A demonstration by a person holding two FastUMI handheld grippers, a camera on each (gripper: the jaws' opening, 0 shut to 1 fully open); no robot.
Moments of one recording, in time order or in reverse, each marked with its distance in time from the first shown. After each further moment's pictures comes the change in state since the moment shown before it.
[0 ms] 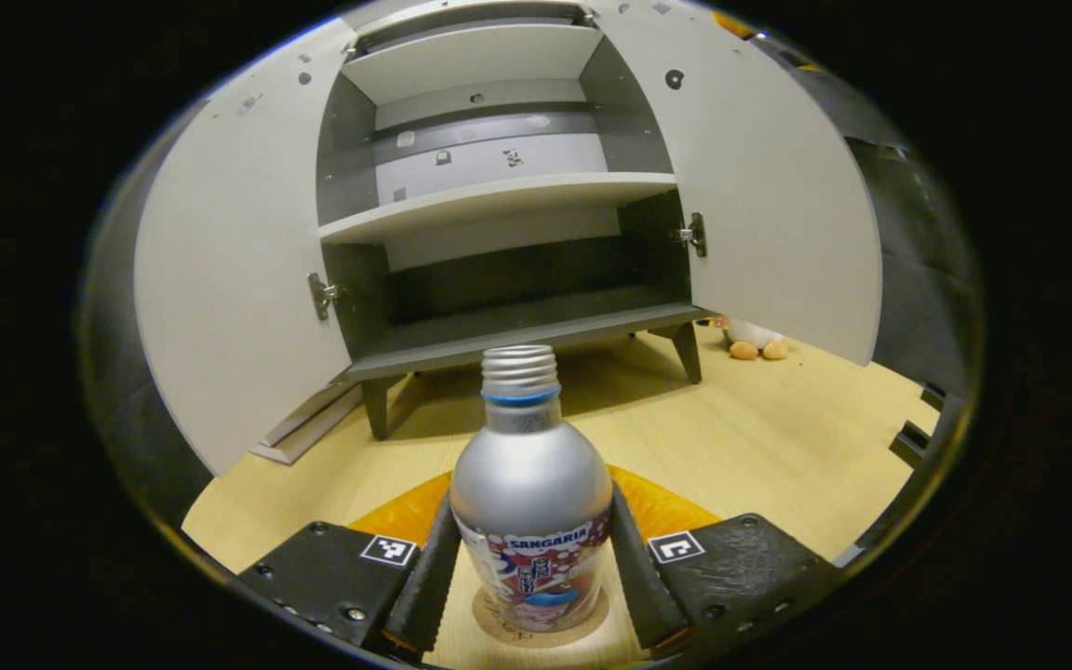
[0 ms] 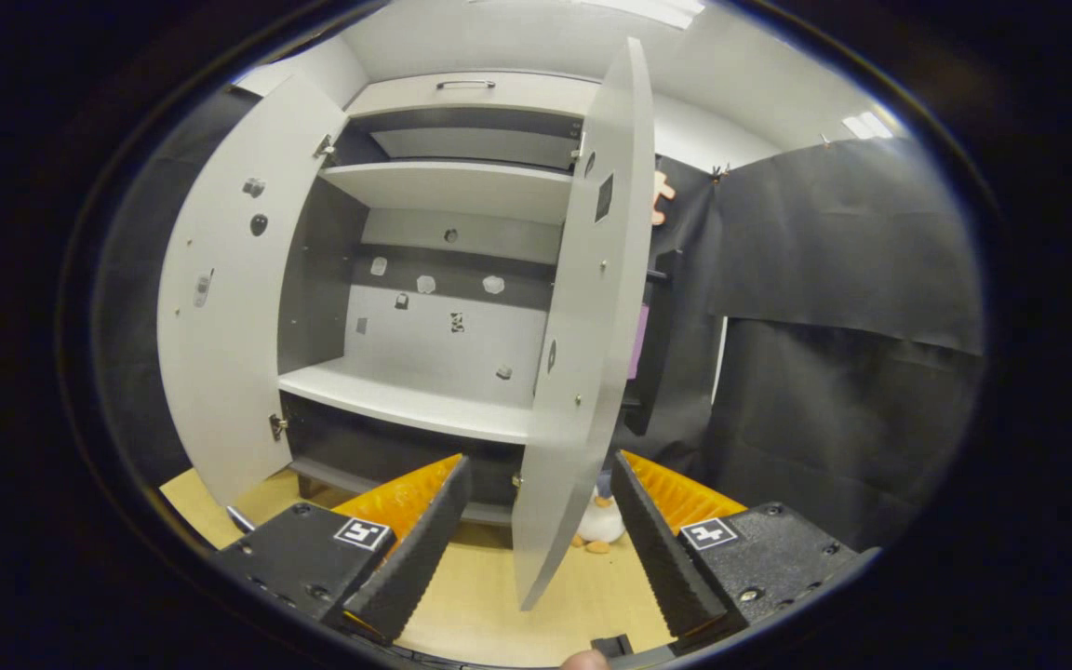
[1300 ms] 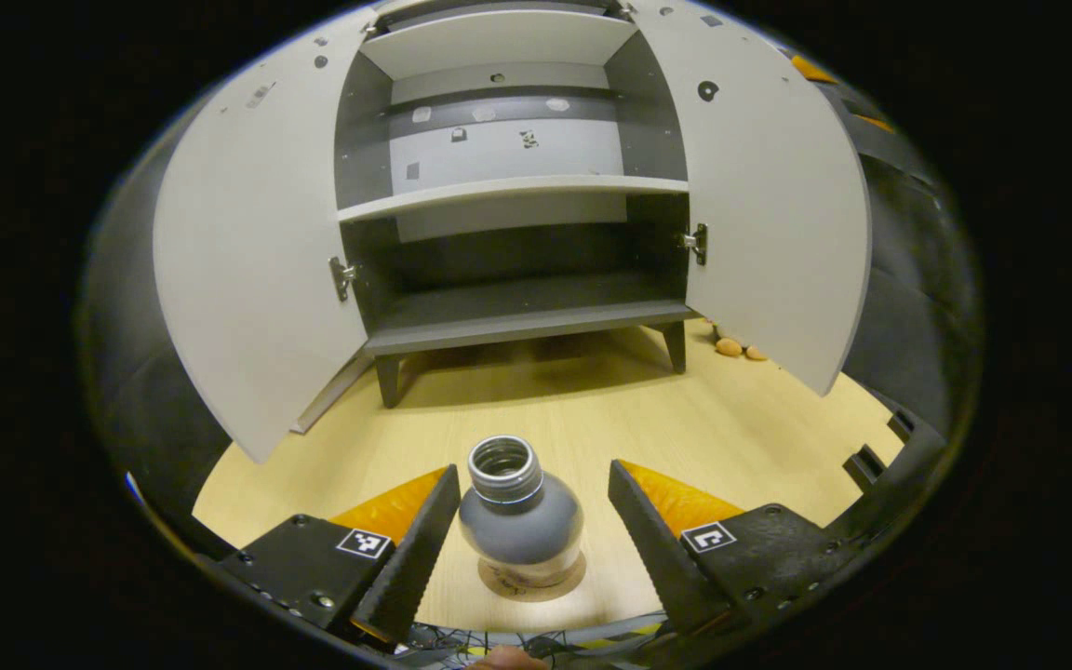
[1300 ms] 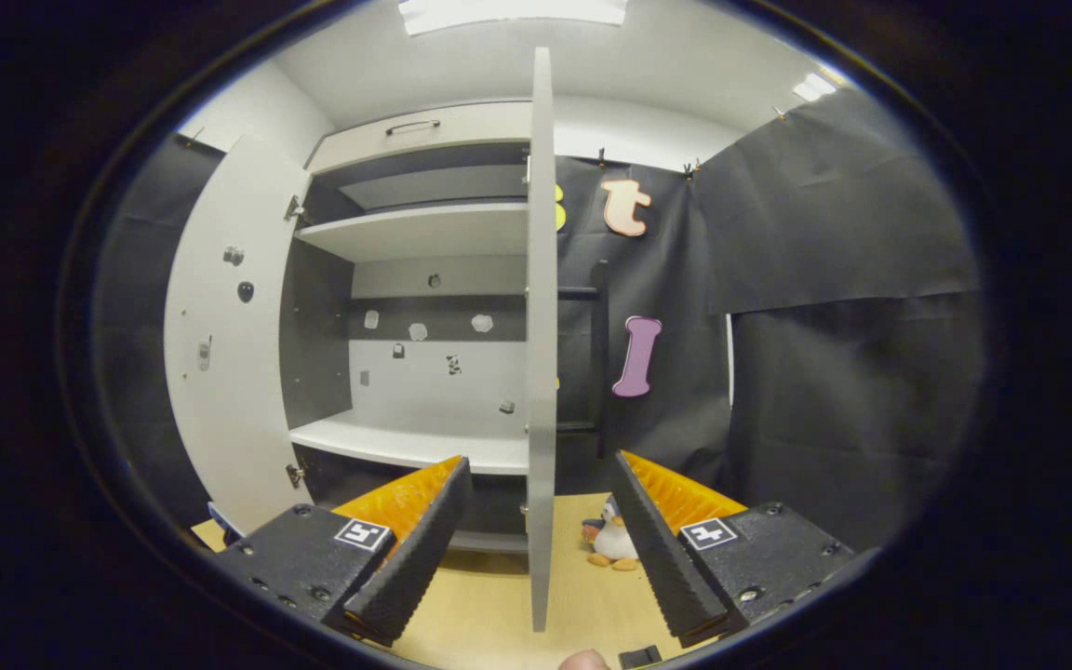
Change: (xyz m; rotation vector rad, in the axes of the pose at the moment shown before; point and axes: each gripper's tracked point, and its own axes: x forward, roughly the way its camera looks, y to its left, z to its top) left arm -0.051 0.006 0.029 -0.086 0.124 -0.011; right arm 0.008 -0.037 0.019 0.164 -0.128 0.060
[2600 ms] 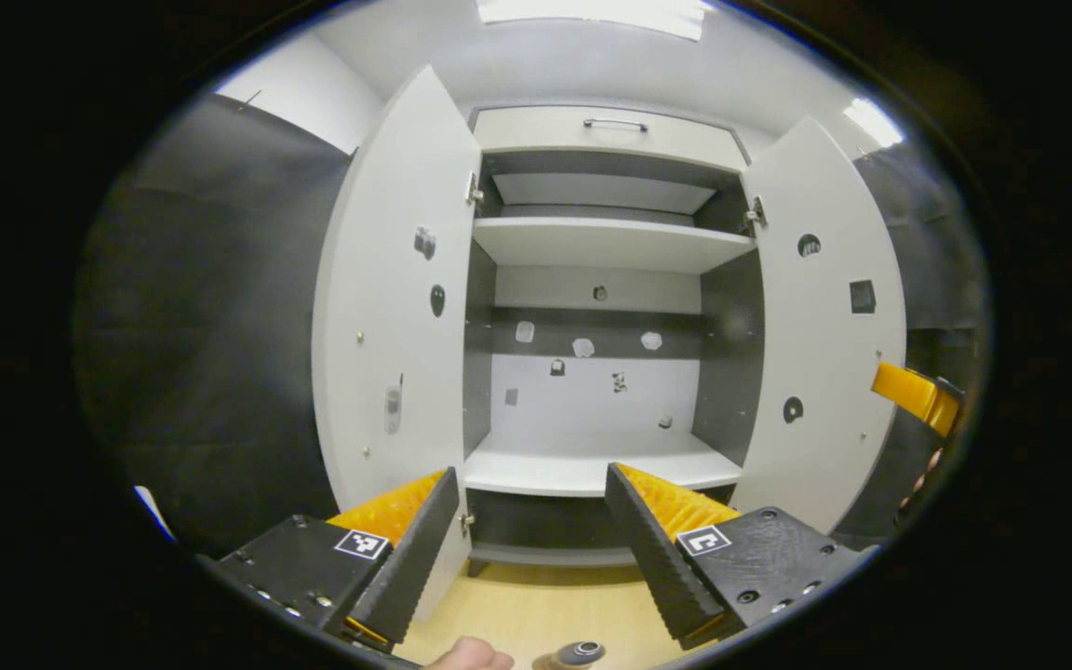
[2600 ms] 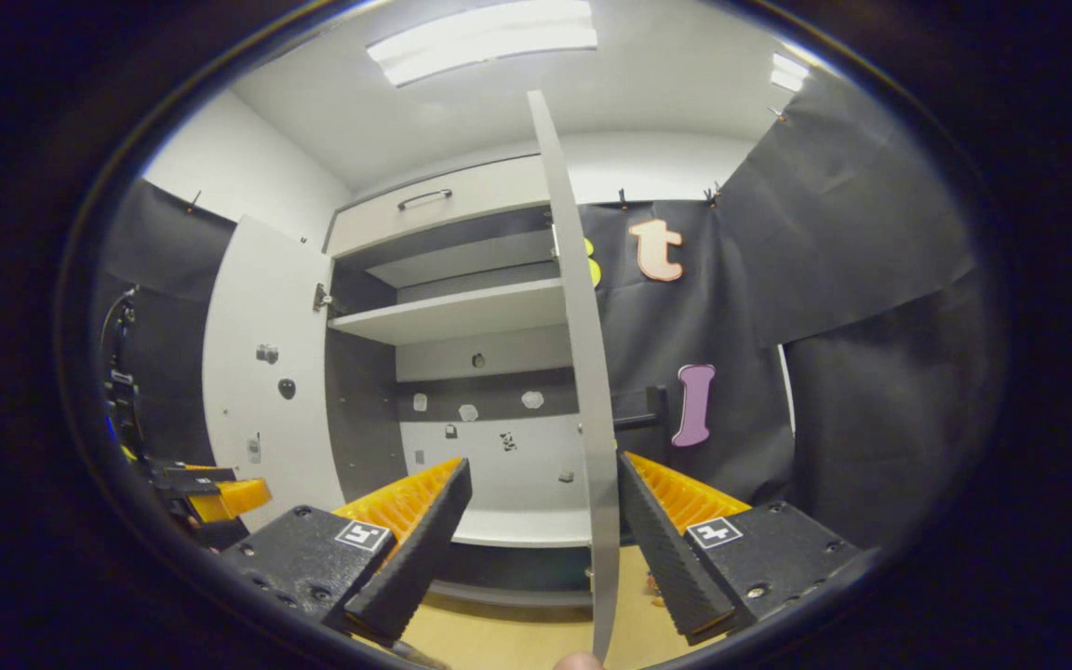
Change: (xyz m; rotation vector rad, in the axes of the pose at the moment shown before) left arm -0.149 0.119 0.296 -0.137 -0.486 0.178; right arm 0.018 0.038 0.081 0.115 -0.148 0.178
